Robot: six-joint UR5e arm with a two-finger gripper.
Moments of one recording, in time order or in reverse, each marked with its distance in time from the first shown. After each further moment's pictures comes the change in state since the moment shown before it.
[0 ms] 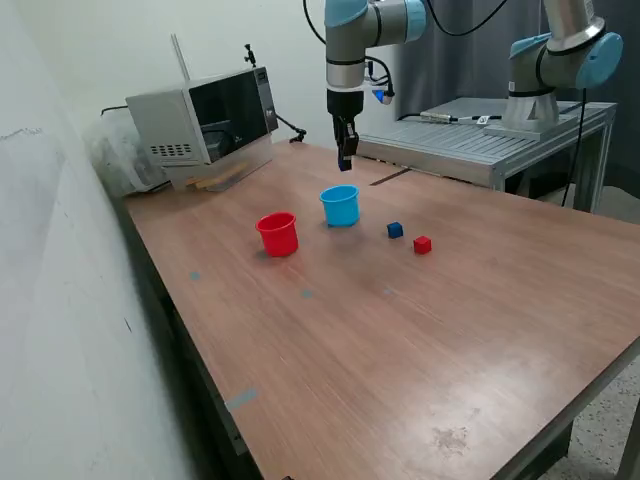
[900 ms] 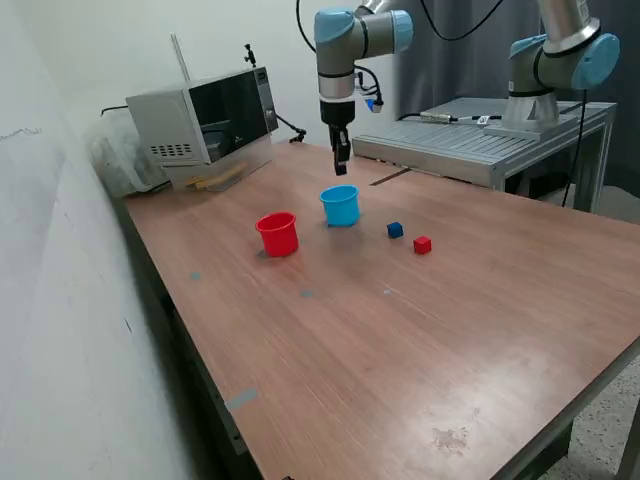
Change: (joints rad) arm -0.056 0.029 0.011 -0.005 -0.002 -0.017
